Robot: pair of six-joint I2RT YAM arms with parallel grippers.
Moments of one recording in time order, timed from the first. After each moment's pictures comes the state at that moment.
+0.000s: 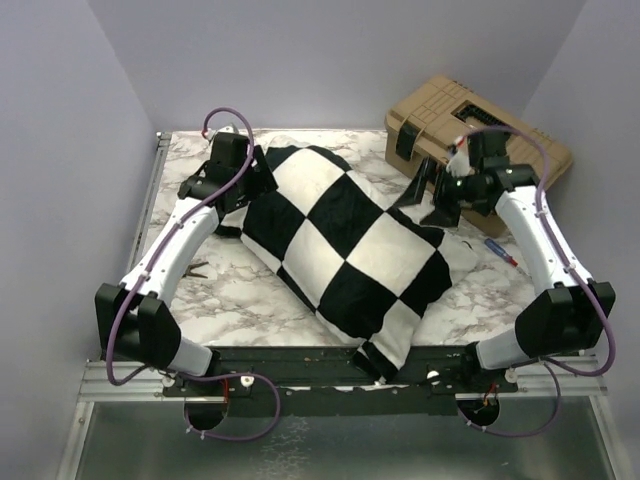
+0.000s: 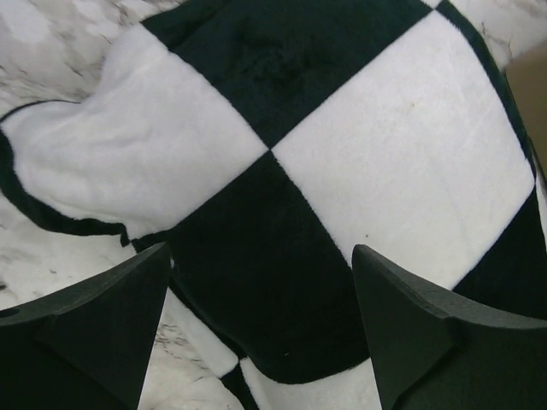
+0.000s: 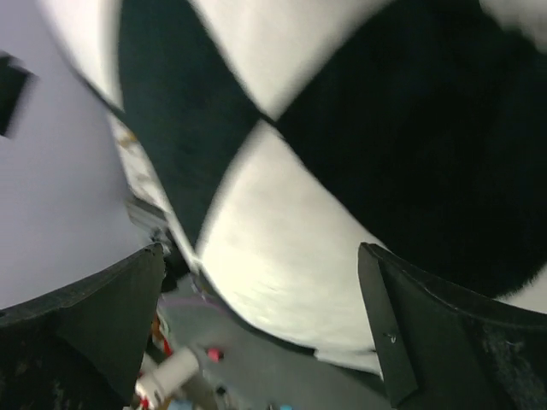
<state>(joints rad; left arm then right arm) -0.29 1.42 1.34 -0.60 -0.18 -0.58 0.12 1.49 1.53 -0.92 -0.58 0.51</state>
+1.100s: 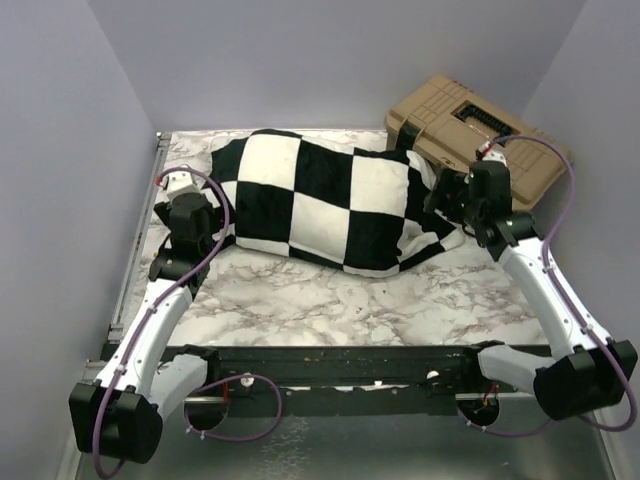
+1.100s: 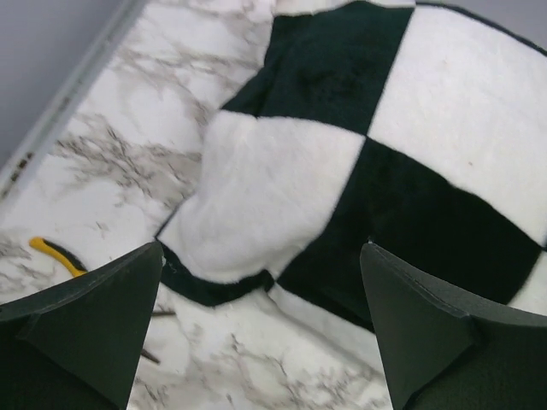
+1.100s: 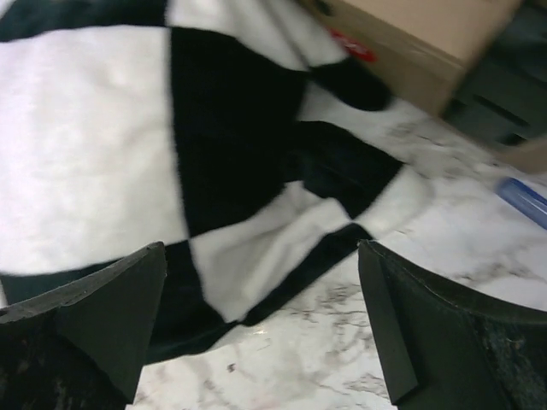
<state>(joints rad) -0.19 0.97 0.82 -0.23 -0.35 -0.37 0.22 1.21 1.16 -0.56 0.10 0.40</state>
